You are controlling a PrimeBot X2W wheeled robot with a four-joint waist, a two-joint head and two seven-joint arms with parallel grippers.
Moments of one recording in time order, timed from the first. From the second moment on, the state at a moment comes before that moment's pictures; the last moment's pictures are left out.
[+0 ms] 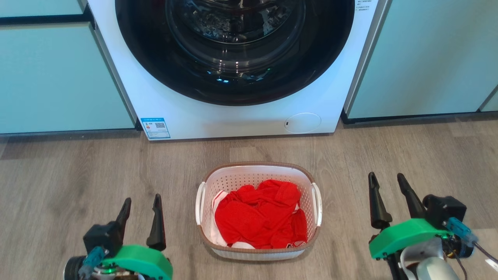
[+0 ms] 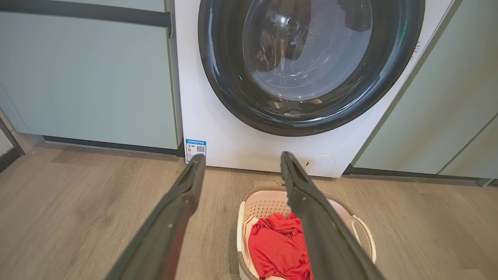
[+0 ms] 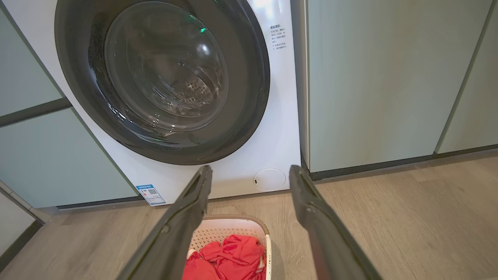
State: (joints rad) left arm 0.10 0.07 -0.16 0.15 -0.28 0.04 -0.20; right arm 0.01 -0.04 0.07 0.17 0.32 0.13 -0.20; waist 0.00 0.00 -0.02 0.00
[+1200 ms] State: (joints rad) left arm 0.14 0.06 -0.15 0.14 -0.08 0.03 -0.25; right arm 0.01 -0.04 0.10 0.18 0.11 0.13 -0.25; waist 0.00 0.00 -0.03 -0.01
